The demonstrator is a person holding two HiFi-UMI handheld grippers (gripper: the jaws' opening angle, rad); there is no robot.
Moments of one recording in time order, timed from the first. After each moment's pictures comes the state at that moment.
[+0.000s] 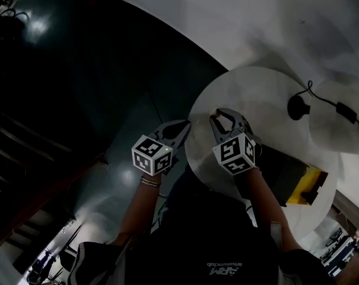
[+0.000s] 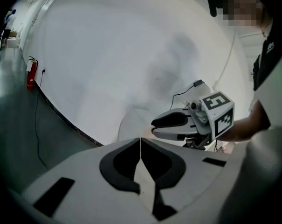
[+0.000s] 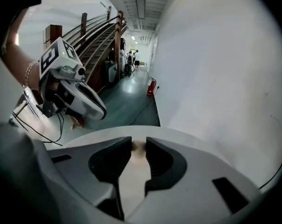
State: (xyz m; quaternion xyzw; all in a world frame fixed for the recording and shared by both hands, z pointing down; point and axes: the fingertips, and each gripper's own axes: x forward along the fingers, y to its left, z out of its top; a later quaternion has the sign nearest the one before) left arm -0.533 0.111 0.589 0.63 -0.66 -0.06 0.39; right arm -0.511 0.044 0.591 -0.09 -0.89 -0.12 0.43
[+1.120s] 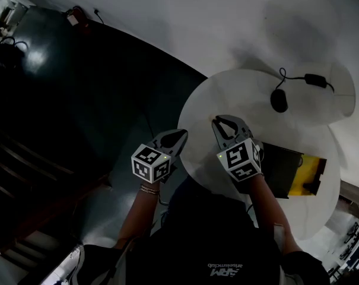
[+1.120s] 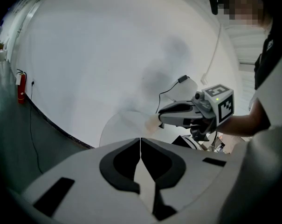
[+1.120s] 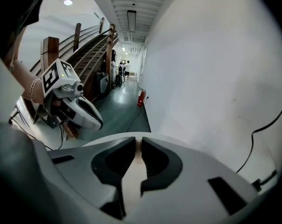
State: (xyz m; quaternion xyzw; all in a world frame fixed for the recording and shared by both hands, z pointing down) left arm -0.498 0.110 0.549 0.67 -0.65 -0.03 0.35; right arm -0.469 0.031 0.516 -0.03 -0.92 -0.10 0.37
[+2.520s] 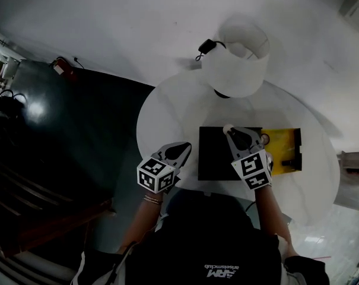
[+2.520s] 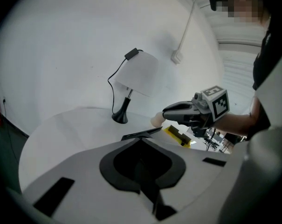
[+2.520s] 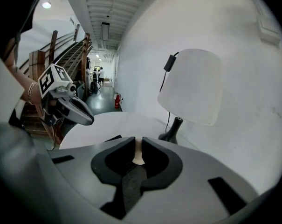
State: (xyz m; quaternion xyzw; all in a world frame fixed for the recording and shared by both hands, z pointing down) left arm -0.290 0.028 0.500 0.75 -0.58 0.05 0.30; right arm -0.212 -0.070 0.468 0.12 -0.94 -0.05 0.33
